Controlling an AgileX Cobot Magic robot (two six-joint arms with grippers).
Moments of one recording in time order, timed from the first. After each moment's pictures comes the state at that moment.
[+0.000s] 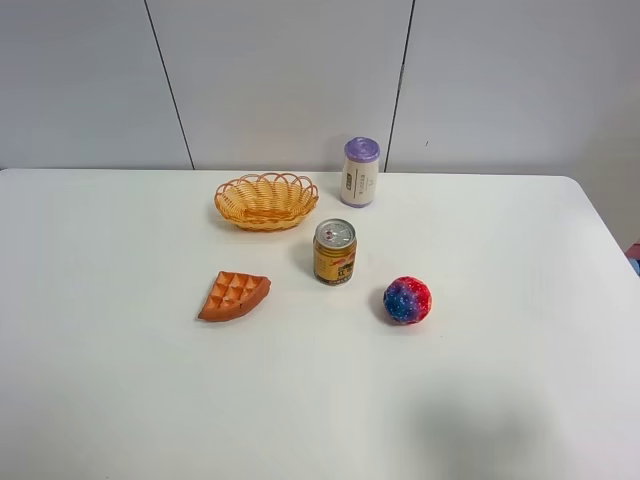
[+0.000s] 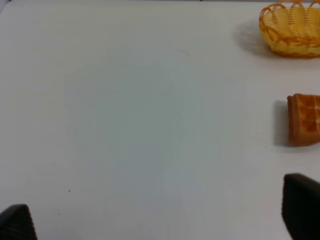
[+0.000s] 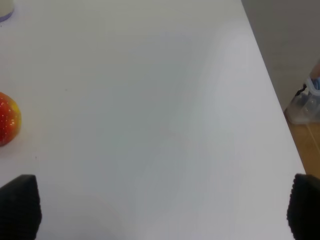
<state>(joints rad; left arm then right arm) -0.03 -0.01 -0.50 0.08 1.05 -0.12 -0.12 0.00 -0.48 0.00 1.06 -0.02</state>
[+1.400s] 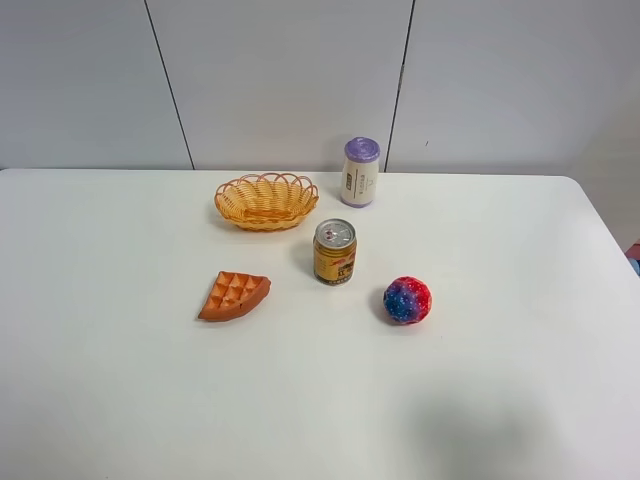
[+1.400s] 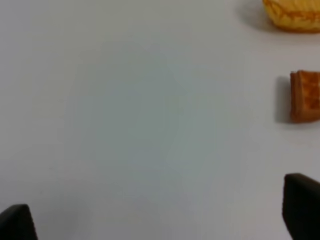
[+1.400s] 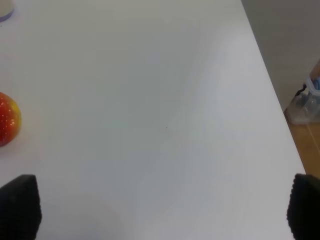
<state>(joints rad) -0.03 0.20 -0.50 0.06 1.05 -0.12 -0.12 0.00 -0.48 0.00 1.06 -0.02</state>
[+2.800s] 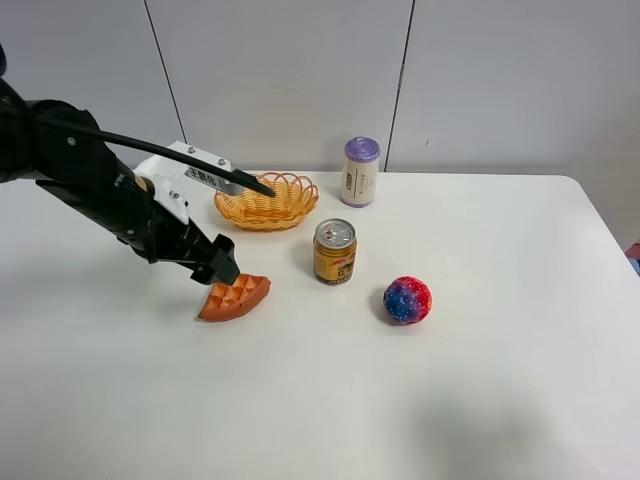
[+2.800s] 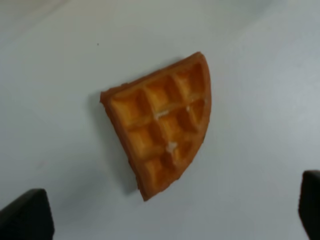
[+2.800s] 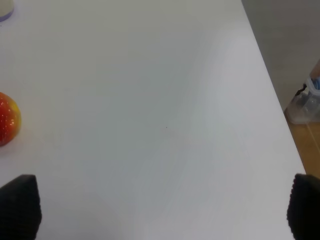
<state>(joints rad) -0.44 1.62 -0.96 -0.24 0.55 0.28 -0.12 0.00 -0.48 0.00 1.06 -0.02</state>
